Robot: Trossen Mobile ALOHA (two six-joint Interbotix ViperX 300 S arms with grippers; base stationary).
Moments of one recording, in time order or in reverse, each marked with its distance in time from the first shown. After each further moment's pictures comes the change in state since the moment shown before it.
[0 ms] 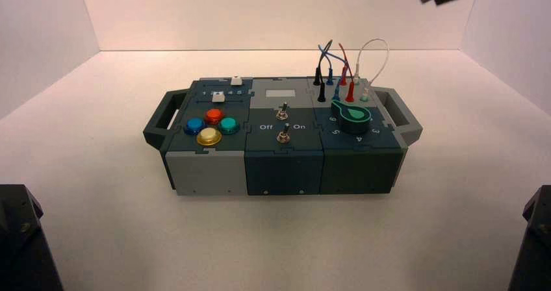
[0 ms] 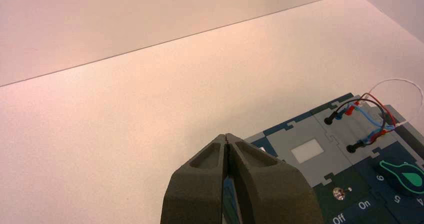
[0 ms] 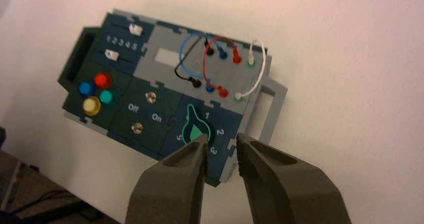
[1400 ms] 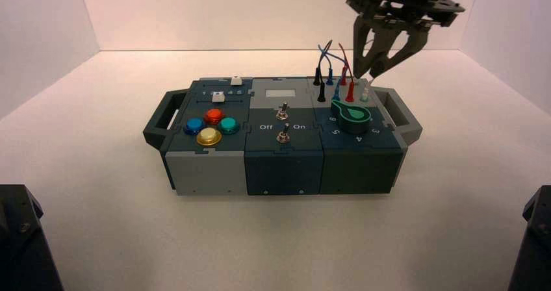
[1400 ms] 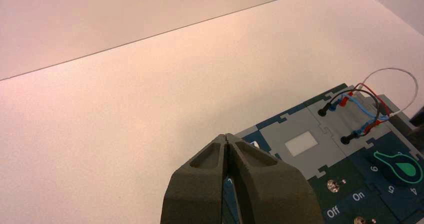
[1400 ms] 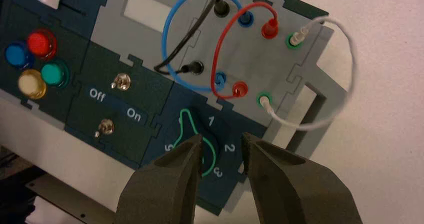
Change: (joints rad) left arm -0.028 0.026 -0.003 -0.002 0.003 0.000; right arm 0.089 0.603 -0.169 0.012 -0.078 -0.055
